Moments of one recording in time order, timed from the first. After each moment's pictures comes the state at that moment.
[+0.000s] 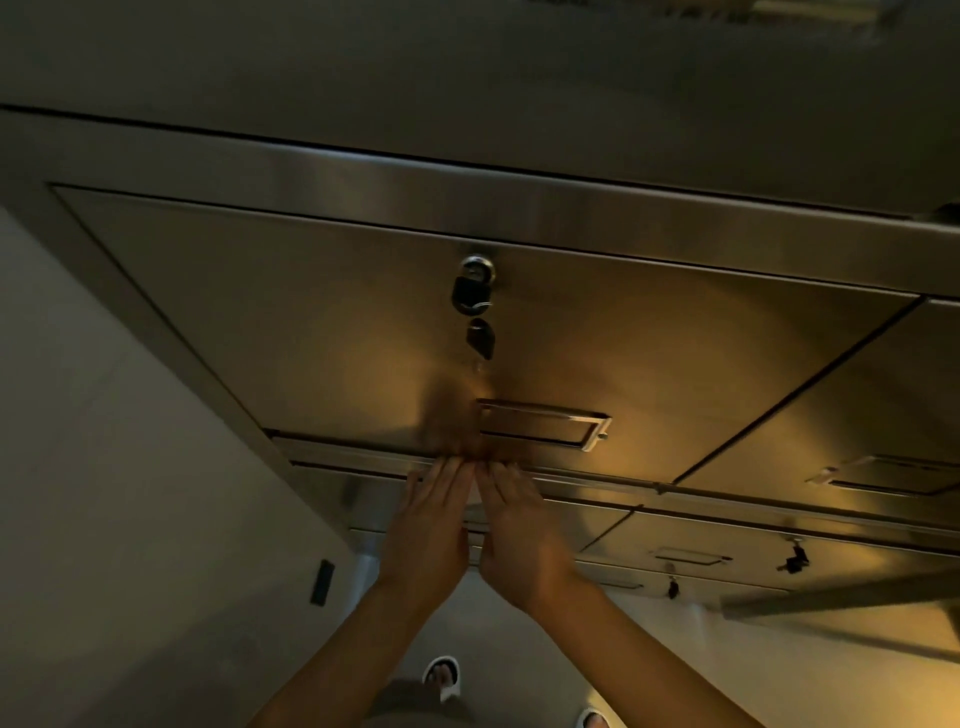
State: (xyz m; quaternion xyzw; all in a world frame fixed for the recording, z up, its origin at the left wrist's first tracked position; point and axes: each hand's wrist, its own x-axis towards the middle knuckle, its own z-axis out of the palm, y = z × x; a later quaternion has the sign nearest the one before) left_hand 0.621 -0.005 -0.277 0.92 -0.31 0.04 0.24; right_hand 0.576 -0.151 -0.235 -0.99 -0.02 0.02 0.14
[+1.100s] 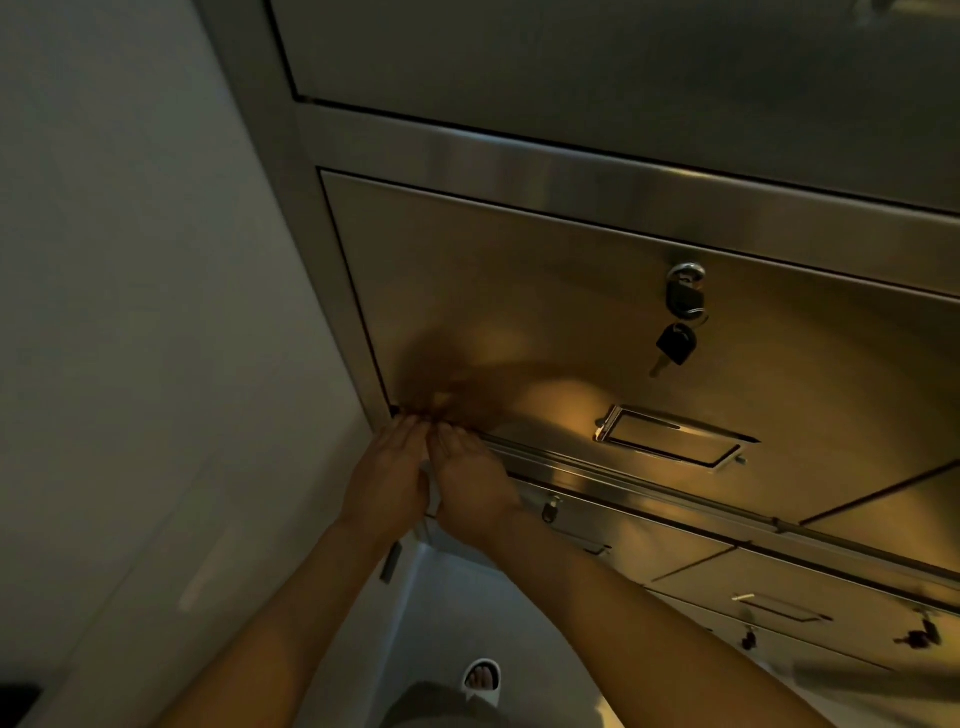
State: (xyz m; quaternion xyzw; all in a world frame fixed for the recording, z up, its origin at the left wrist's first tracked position) left_hand 0.689 0.150 -0.259 0.95 -0.18 0.06 0.26; right_hand 0.674 0.001 -0.233 -0.97 -0.17 0.06 0.18
